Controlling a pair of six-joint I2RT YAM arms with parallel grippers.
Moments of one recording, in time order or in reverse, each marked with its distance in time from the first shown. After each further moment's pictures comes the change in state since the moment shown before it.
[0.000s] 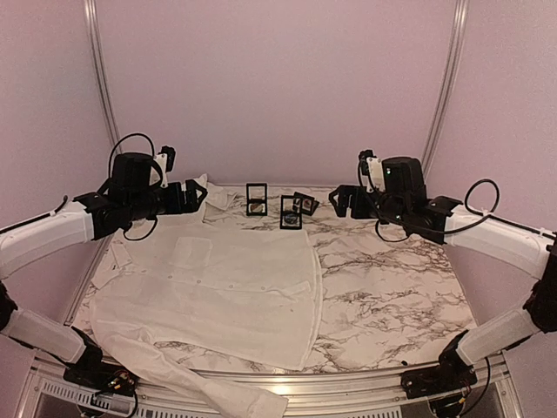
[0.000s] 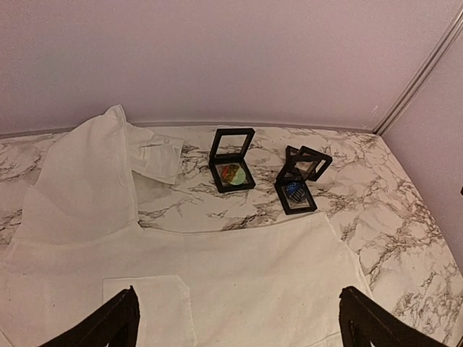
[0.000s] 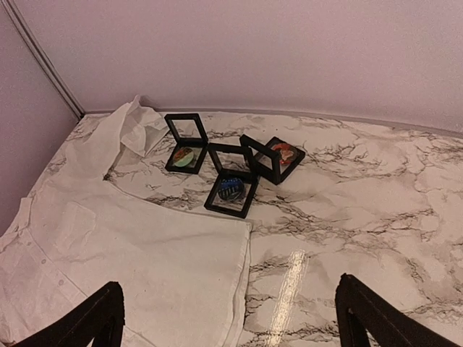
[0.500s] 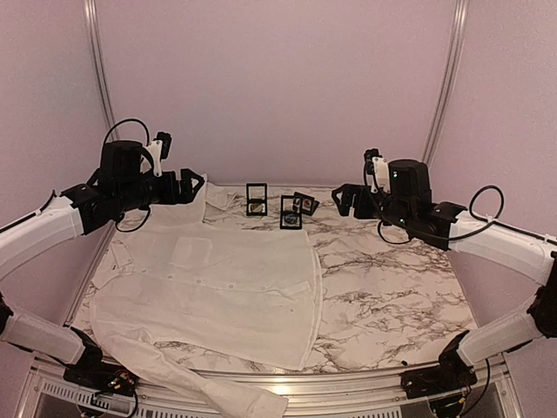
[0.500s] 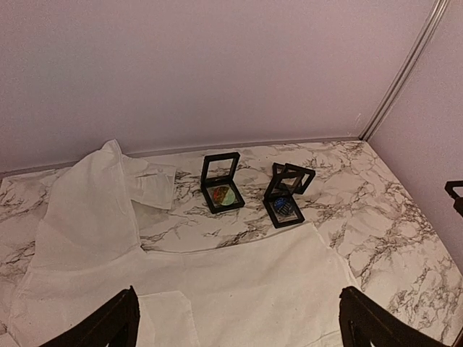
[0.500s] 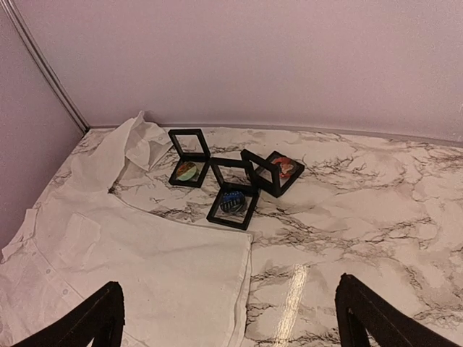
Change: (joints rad) left arm 0.000 -0.054 0.066 -0.049 0.019 0.077; right arm 0.000 -0.039 -0.054 0.074 0.012 0.000
